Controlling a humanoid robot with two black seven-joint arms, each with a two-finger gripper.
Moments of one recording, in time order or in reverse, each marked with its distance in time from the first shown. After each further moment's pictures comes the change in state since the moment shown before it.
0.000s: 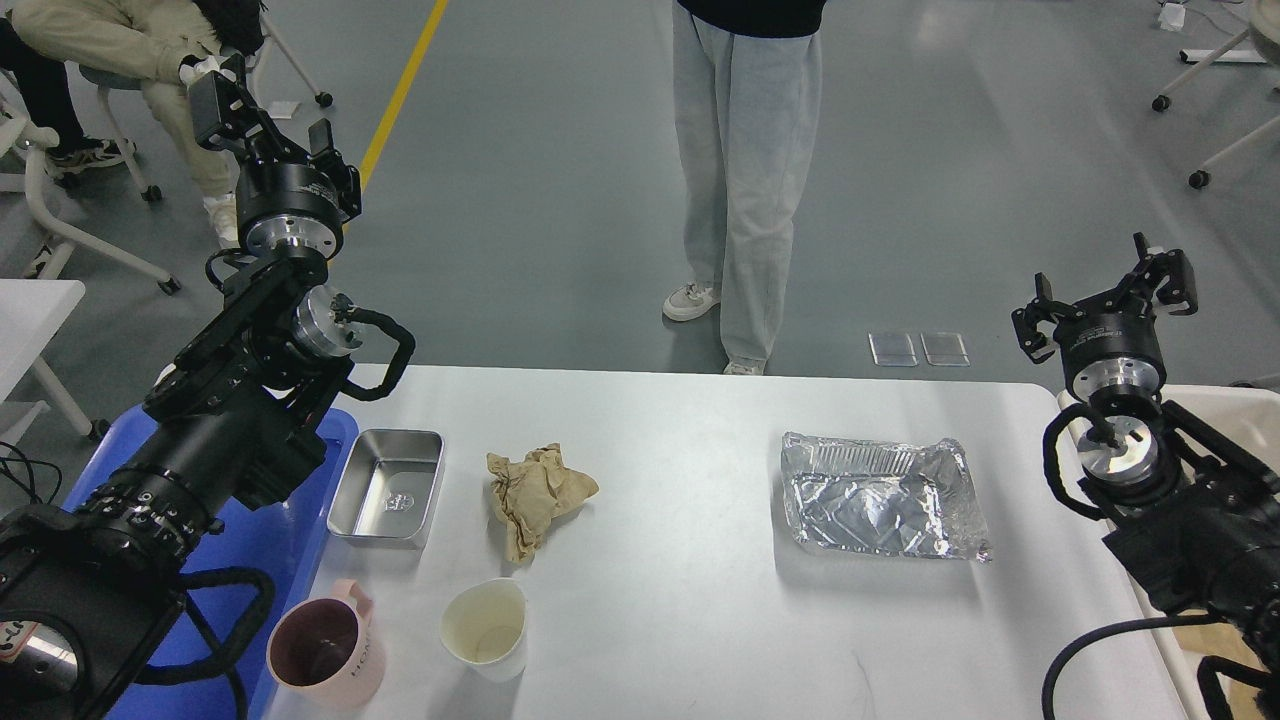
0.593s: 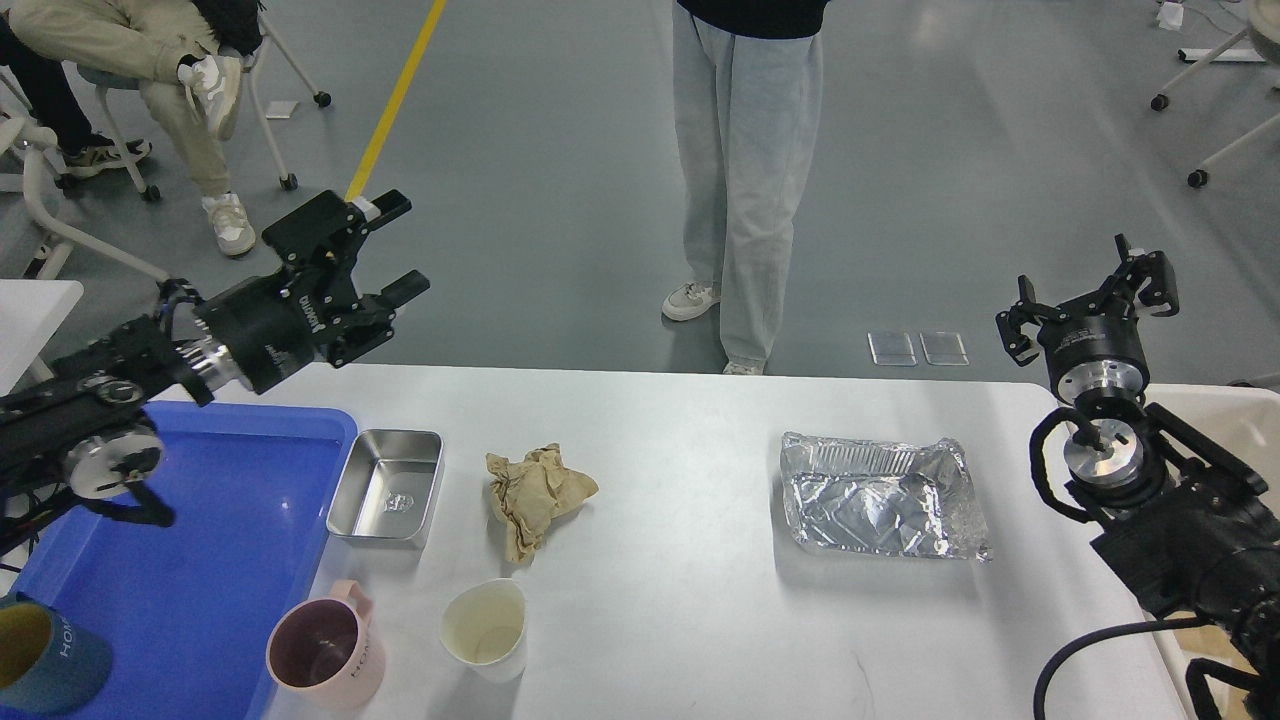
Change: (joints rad) left arm -0.003 0.706 0.813 -0.580 0.119 -0.455 0.003; right arm -0.005 0.018 0.000 0.009 -0.026 0.005 0.001
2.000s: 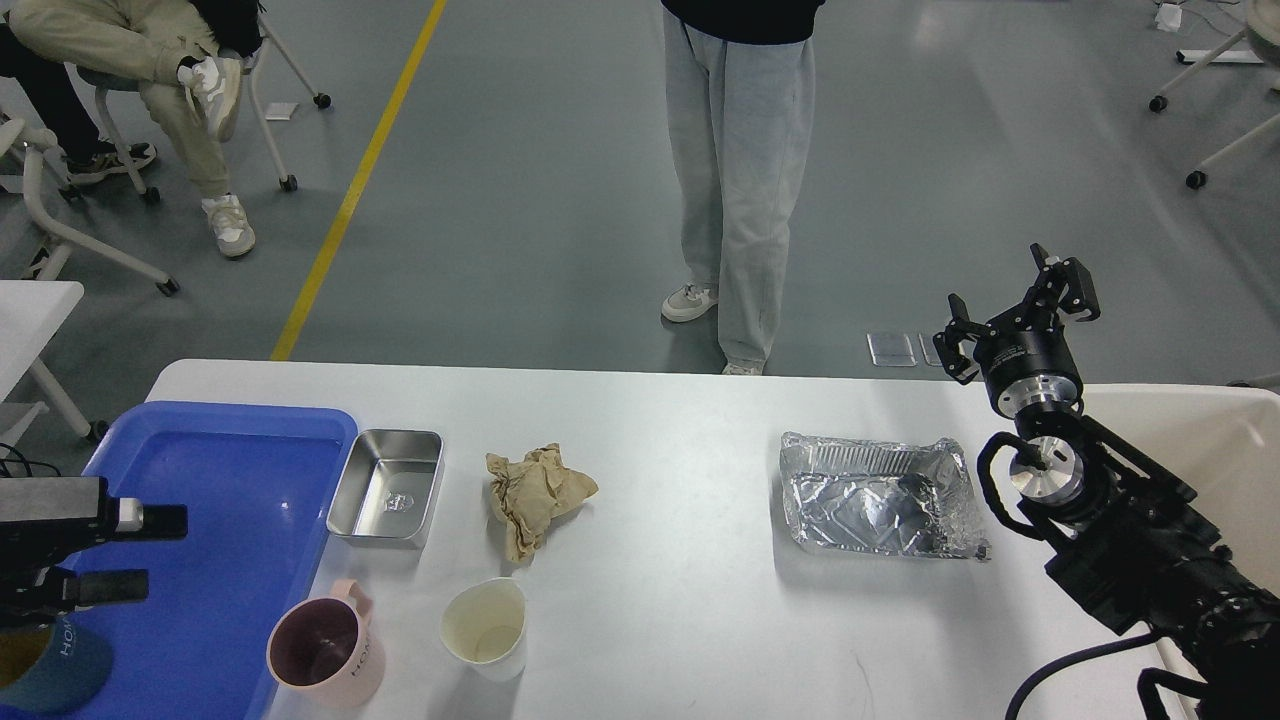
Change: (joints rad) left arm -0.029 0.780 0.182 -0.468 0.445 -0.471 0.058; right arm -0.014 0.083 0.001 -0.001 -0.167 -0.001 -0.002
